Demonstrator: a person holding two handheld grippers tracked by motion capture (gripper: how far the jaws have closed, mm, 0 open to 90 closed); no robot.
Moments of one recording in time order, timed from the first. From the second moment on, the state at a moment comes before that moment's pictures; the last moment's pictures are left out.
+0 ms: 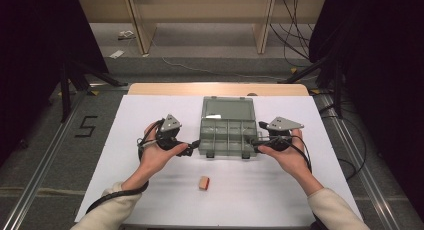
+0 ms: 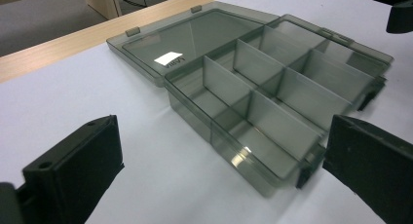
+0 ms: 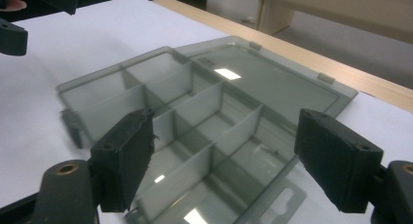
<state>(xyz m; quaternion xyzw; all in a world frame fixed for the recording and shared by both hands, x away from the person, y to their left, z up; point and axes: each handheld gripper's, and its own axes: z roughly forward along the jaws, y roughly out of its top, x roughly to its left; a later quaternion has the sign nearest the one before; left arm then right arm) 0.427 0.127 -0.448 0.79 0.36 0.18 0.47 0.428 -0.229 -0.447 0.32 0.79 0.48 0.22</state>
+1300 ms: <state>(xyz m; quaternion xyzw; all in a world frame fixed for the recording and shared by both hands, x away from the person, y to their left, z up) 0.373 0.148 -0.457 0.80 0.33 0.20 0.46 0.367 -0.212 -0.460 0.26 0.82 0.49 0.15</state>
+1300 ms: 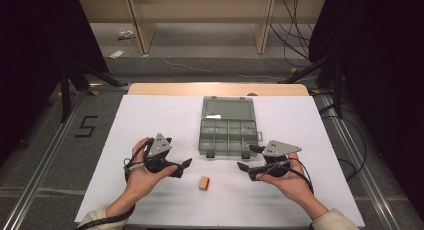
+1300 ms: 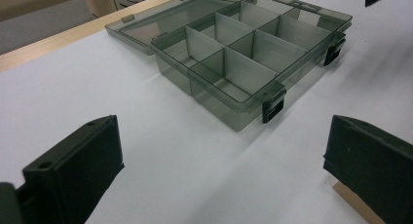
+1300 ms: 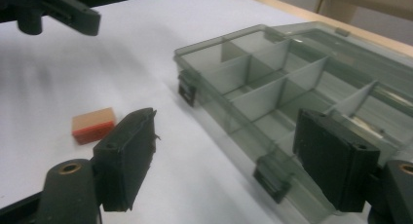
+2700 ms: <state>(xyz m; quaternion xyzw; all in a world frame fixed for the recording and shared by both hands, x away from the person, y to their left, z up) 0.377 0.147 -0.458 0.80 0.34 0.20 0.46 0.356 -0.122 -0.484 0.17 0.87 0.46 0.06</state>
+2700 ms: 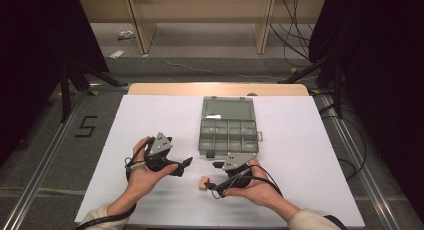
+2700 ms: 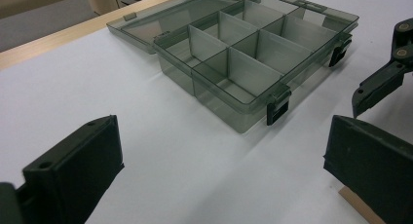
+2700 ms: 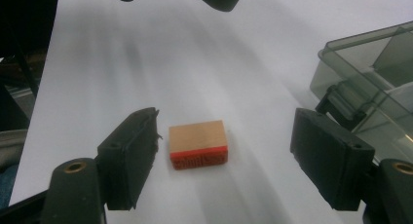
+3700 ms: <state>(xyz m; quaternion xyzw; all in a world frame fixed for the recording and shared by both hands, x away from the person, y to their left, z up) 0.377 0.146 -0.459 0.80 0.34 0.20 0.46 0.359 -0.095 -0.499 0.15 0.90 0.41 0.05</state>
